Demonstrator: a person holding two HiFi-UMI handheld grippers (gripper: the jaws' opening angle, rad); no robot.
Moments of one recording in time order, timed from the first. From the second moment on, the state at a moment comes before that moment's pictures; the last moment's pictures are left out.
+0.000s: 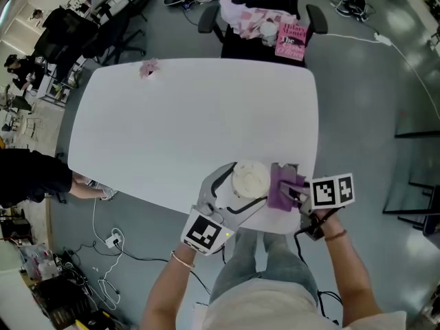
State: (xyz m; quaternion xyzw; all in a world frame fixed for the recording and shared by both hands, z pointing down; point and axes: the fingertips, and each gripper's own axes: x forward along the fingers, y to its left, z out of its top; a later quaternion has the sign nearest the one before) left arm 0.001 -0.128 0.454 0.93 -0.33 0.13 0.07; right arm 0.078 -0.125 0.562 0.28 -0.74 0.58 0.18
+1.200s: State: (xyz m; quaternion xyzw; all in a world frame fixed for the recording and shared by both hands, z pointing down) left arm -0.004 -0.123 0.456 0.88 -0.44 0.15 0.09; right arm 0.071 -0.092 0.477 0.26 -0.77 0.57 -0.14
